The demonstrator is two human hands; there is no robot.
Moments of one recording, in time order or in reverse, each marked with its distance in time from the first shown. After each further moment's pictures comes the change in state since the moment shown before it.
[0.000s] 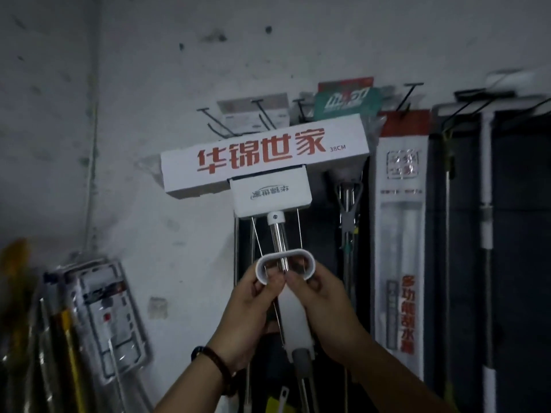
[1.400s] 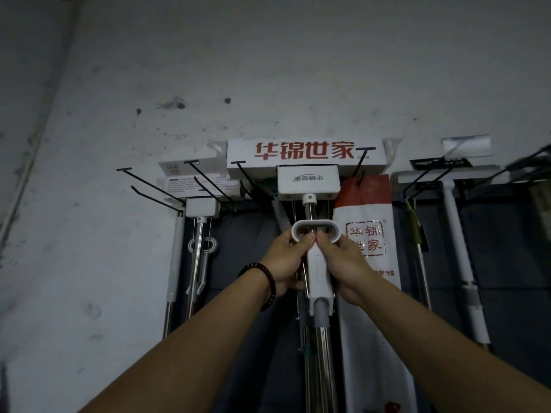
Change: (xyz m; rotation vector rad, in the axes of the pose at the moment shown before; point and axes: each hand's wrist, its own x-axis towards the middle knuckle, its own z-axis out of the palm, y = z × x) left_hand 0.328 0.026 0.138 0.133 -0.191 0.042; right_hand 0.270 -0.049 -0.177 -0.074 0.217 -0.062
